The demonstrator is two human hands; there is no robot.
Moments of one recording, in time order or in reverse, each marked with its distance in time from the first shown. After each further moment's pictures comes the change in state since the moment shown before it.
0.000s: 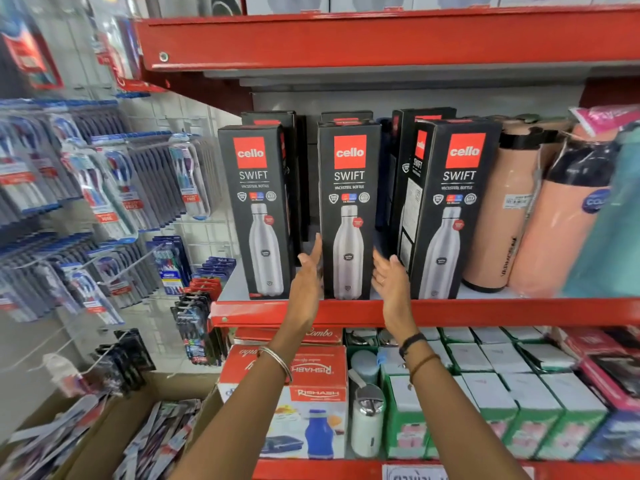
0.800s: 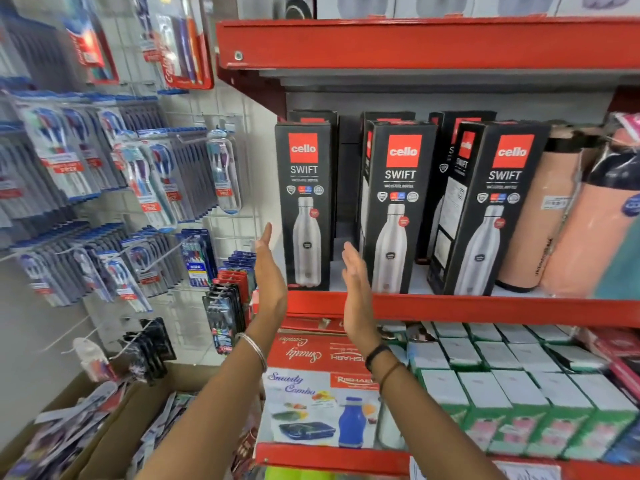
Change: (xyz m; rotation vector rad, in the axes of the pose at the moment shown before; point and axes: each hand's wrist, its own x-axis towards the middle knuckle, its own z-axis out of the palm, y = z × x) left_hand -0.008 -0.004 -0.106 -0.235 0.419 0.045; right_hand -0.066 0.020 0.113 -0.158 -0.175 -0.279
